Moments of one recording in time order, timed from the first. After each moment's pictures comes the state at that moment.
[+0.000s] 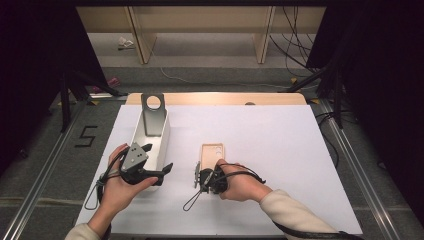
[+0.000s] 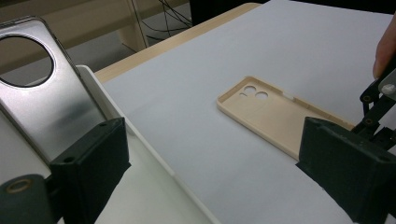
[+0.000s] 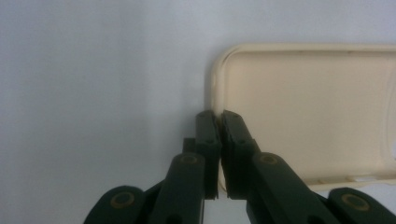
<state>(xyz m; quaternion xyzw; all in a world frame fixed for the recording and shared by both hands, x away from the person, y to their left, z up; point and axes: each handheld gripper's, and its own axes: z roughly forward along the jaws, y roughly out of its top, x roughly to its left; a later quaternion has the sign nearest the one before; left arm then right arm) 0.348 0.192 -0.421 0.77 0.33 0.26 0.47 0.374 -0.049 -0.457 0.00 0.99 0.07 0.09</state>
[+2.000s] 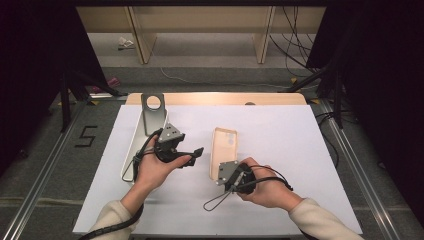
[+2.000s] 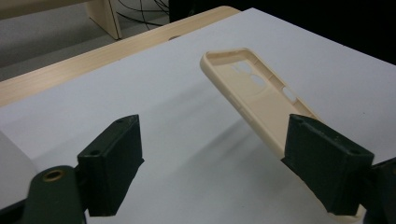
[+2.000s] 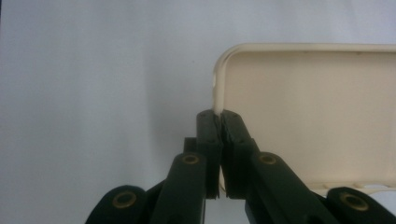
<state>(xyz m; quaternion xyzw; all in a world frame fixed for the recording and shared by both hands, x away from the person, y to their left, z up) 0.390 0.113 -0.395 0.78 0.37 0.18 0.47 0.347 -0.116 -0.412 0.03 0.96 0.22 0.16</state>
